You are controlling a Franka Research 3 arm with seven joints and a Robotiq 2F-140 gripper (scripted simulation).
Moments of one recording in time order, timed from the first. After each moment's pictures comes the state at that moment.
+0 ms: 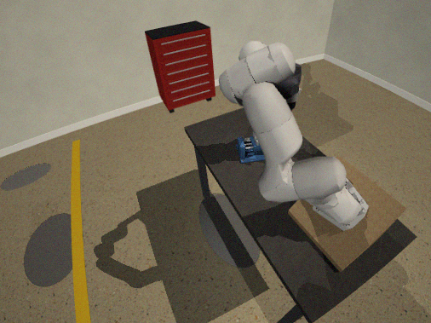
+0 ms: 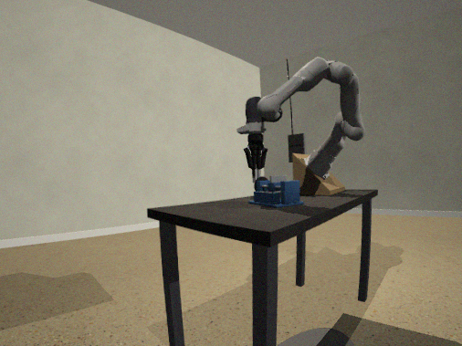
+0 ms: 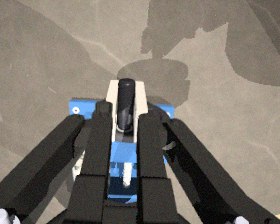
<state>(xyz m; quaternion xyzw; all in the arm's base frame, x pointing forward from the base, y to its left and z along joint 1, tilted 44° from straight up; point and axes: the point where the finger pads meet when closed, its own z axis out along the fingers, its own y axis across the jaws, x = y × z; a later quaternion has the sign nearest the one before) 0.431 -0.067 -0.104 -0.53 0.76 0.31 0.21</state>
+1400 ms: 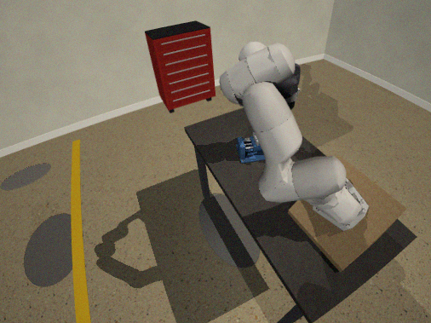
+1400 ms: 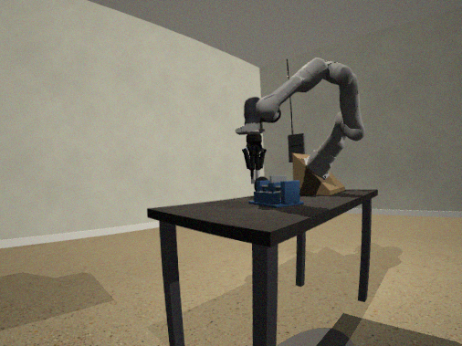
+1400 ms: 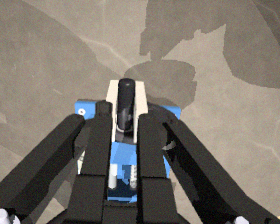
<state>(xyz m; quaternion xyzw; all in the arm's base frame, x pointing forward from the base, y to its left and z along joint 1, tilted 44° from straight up) 0.440 -0.067 -0.109 -0.53 0.76 0.31 0.21</state>
